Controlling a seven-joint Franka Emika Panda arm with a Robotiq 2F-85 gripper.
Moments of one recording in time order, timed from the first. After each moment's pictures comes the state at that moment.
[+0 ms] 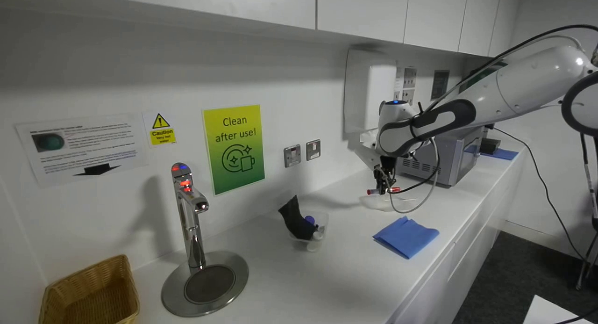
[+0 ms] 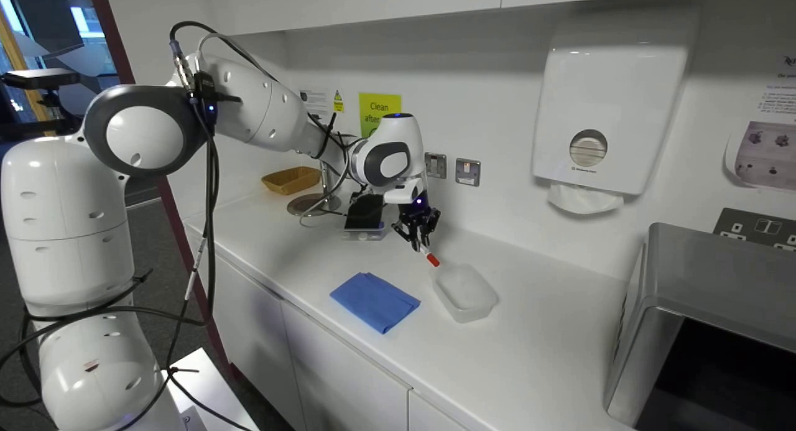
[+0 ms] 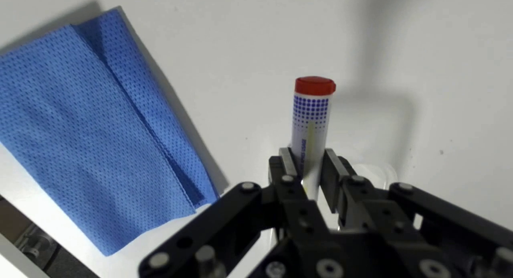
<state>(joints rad) -0.01 0.19 -0.14 -1.93 -0.07 2.27 1.89</state>
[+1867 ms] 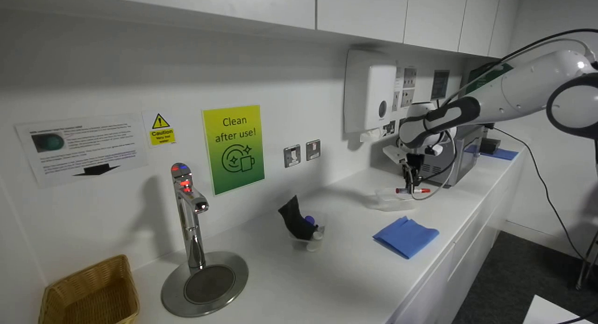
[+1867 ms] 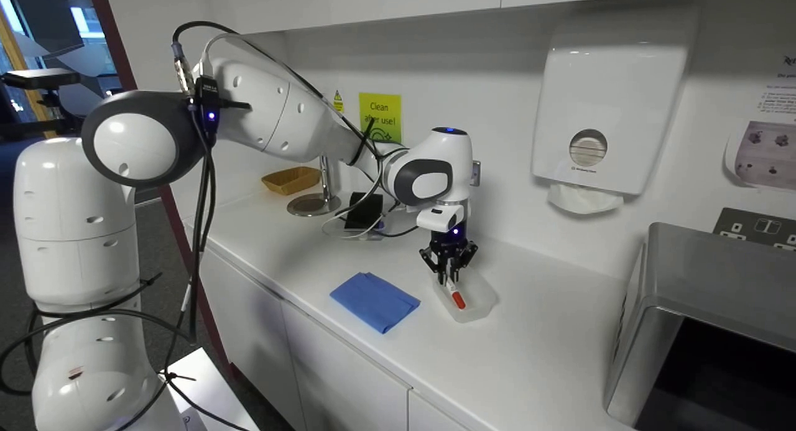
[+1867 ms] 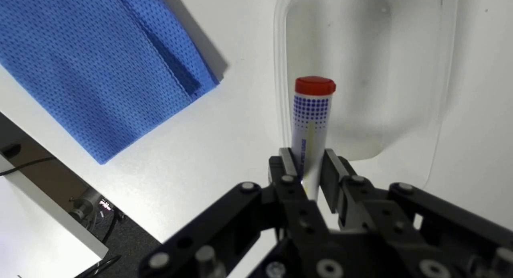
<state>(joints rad) -0.15 0.23 -0.22 -1.89 0.02 2.14 1.80</state>
